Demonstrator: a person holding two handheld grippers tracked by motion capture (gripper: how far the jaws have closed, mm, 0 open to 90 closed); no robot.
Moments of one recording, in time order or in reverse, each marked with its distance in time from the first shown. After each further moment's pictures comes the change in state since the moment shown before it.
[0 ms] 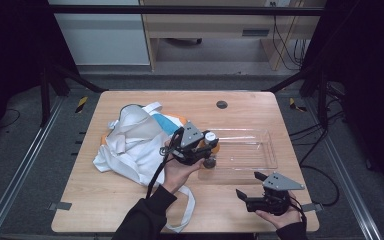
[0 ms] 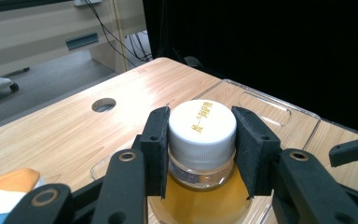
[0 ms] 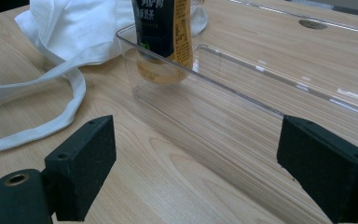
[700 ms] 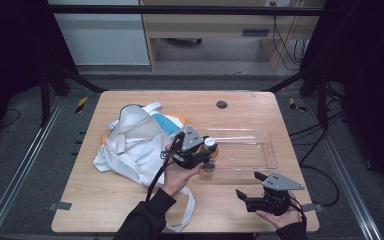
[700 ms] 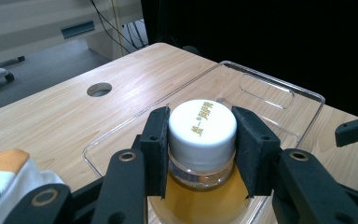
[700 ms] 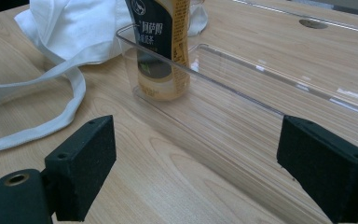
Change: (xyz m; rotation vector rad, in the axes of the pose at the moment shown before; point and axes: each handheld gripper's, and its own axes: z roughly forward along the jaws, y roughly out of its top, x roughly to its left) left arm -0.001 -0.016 0.005 0.036 -0.007 -0.002; right arm 0.000 0.000 0.000 0.001 0.001 -0.001
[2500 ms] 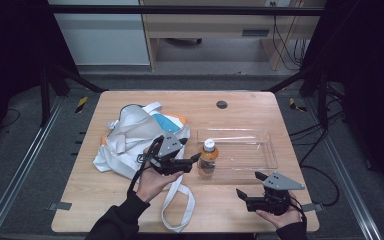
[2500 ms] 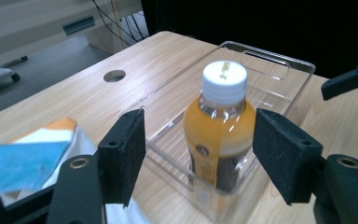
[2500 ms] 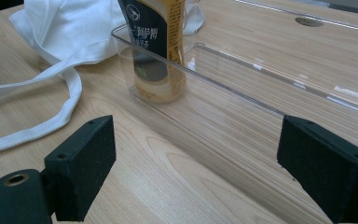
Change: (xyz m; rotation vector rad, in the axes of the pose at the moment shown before) left arm 0.022 -0.011 -0.058 0.038 -0.014 0.057; right arm -0.001 0.000 0.000 0.003 -0.012 0.009
